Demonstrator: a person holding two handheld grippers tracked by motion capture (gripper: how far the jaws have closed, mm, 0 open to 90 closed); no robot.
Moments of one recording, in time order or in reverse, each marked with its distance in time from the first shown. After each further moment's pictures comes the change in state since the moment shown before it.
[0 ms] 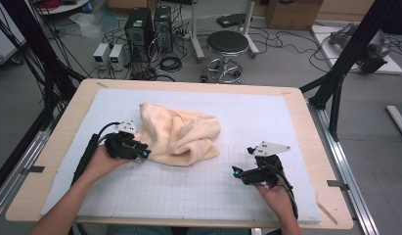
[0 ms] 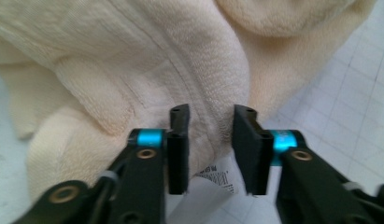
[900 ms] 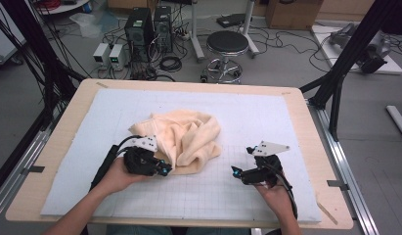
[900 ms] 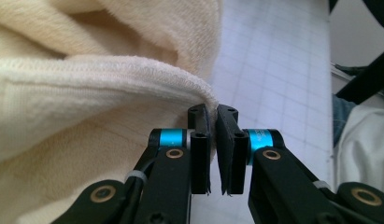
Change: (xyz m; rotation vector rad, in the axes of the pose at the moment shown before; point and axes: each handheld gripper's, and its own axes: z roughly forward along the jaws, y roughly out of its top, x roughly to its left) left arm -0.076 0.027 0.018 -0.045 -0.245 0.109; right arm 0.000 0.001 0.001 -0.001 0.010 -0.002
